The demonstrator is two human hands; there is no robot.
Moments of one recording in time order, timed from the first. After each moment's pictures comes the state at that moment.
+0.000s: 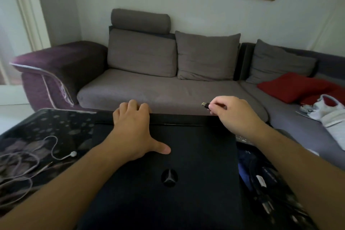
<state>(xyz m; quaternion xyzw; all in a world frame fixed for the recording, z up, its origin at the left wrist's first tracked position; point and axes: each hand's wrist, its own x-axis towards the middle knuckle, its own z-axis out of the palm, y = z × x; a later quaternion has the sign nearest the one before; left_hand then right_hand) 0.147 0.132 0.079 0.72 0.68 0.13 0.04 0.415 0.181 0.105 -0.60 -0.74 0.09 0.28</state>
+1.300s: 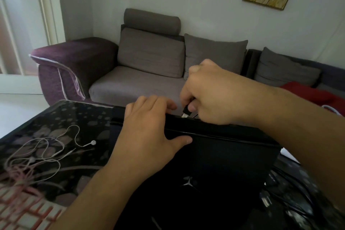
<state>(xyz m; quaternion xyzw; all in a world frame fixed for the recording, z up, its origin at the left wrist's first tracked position) 0.133 0.037 0.100 0.73 0.55 0.41 -0.04 0.288 0.070 0.226 -0.37 -0.91 -0.19 -0.03</state>
